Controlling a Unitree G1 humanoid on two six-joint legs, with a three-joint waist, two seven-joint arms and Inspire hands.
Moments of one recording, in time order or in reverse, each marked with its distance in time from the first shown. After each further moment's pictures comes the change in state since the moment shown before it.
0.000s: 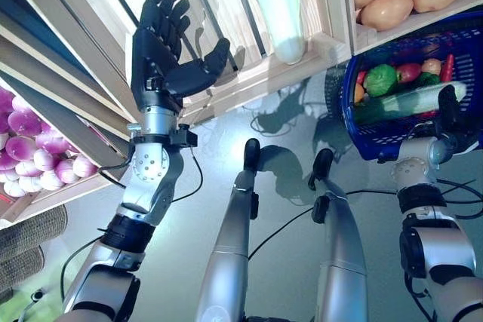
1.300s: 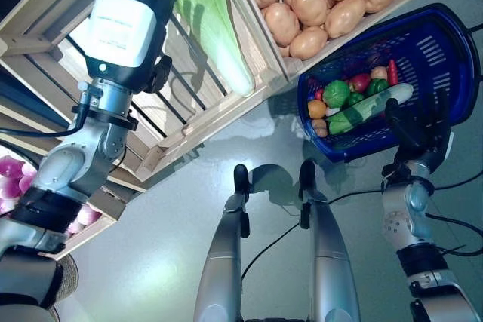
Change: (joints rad) left arm -0.176 0.476 -0.195 0.176 1.261 0.352 0.146; right arm 0.470 -0.006 0.206 -0.536 -0.134 0.013 0.388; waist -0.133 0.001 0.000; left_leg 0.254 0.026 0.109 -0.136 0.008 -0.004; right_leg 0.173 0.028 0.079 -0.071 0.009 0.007
